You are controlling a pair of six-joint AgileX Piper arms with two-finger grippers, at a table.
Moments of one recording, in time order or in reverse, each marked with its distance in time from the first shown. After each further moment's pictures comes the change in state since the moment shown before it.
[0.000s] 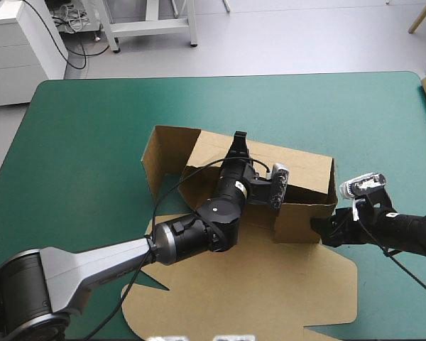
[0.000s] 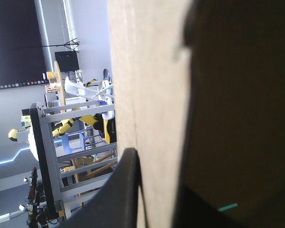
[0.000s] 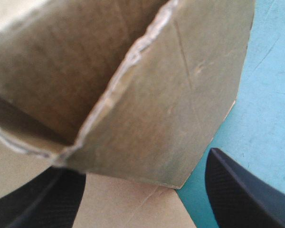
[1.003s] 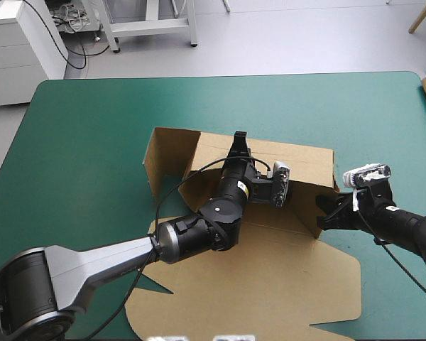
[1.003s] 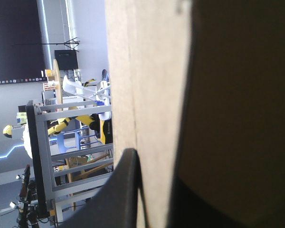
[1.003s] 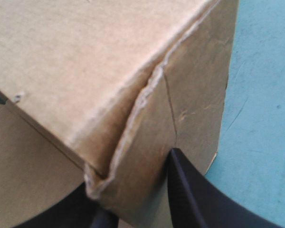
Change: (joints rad) left arm 0.003 0.020 -0.001 0.018 -0.017 -0.074; right arm 0.047 -0.002 0.029 0.187 -0.210 -0.100
